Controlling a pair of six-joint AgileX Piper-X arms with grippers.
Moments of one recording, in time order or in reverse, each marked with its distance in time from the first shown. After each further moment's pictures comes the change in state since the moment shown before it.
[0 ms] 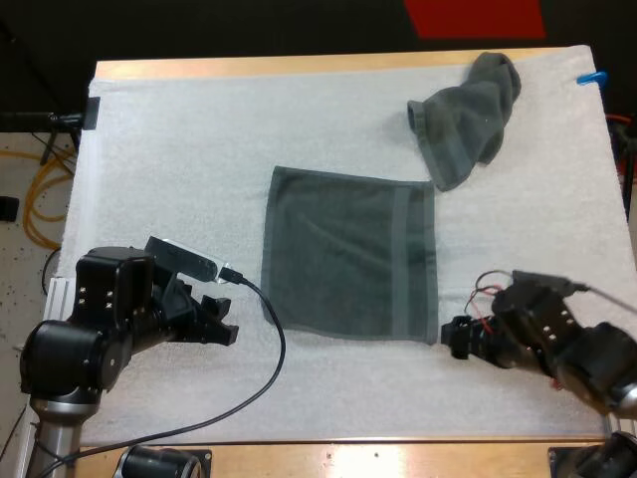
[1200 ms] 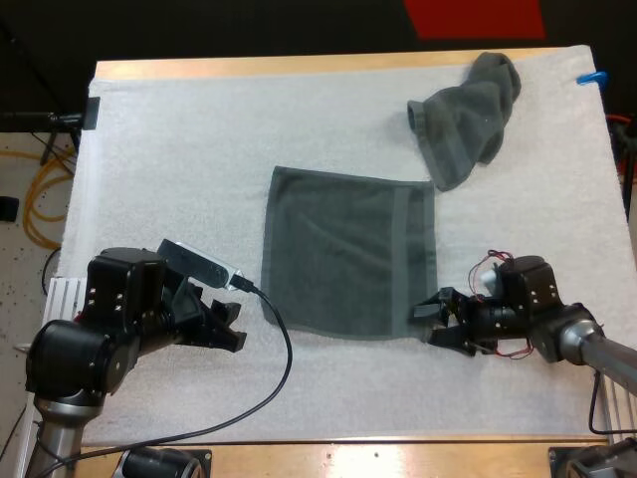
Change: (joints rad) left arm -0.054 0.000 0.000 0.000 0.000 0.000; right arm -0.335 0.583 0.227 -0.860 -0.786 0.169
